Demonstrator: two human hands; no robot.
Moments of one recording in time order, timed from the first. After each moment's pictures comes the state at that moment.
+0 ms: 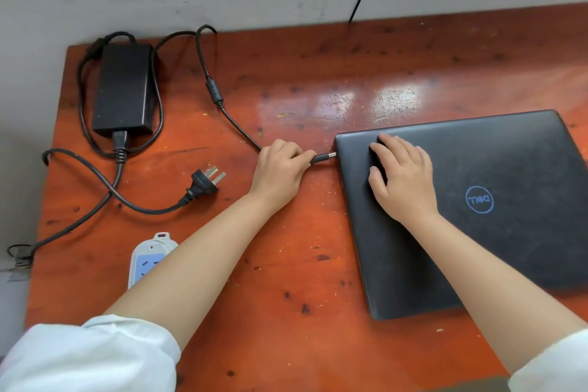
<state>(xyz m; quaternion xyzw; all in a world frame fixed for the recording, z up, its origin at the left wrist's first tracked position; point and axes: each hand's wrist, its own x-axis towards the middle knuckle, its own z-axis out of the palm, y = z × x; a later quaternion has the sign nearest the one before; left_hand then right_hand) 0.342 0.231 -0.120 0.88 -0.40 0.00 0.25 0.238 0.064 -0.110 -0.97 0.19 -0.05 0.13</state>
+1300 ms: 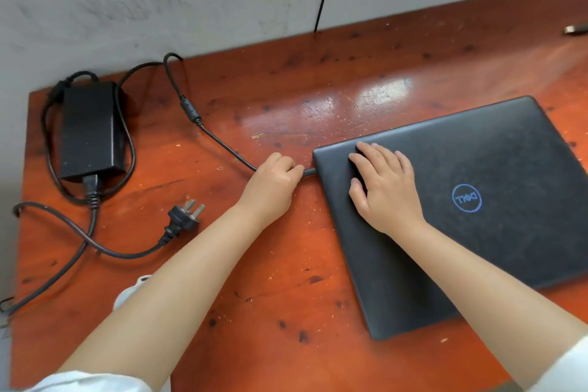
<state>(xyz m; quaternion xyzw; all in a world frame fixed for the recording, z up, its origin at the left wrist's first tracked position) 0.355 0.209 -0.116 0.85 -0.49 -0.01 0.16 0.240 0.065 -0.111 -0.97 0.19 -0.05 0.11</state>
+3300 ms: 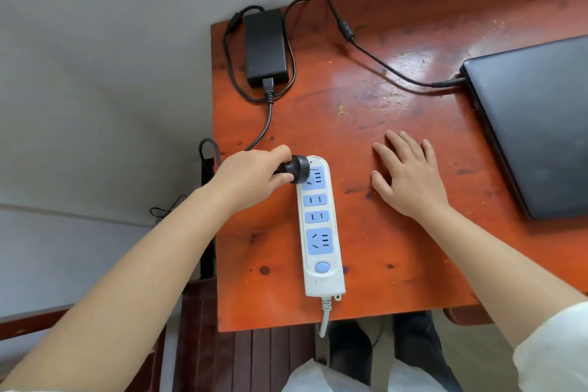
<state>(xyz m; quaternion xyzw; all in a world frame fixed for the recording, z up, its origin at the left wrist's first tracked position) 0.329 0.491 -0.048 0.91 -0.37 -0.19 0.02 0.218 0.274 -0.135 -0.98 0.14 0.01 0.16</state>
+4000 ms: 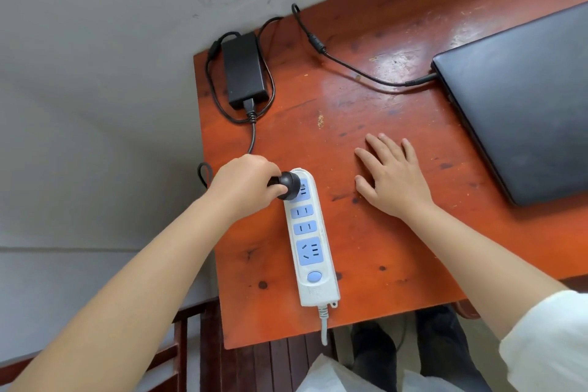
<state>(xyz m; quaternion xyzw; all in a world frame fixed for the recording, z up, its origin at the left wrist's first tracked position) 0.324 0.457 -0.025 0.91 -0.37 -0.18 -0.04 0.216 0.269 -0.137 -0.97 0.13 0.00 0.18</state>
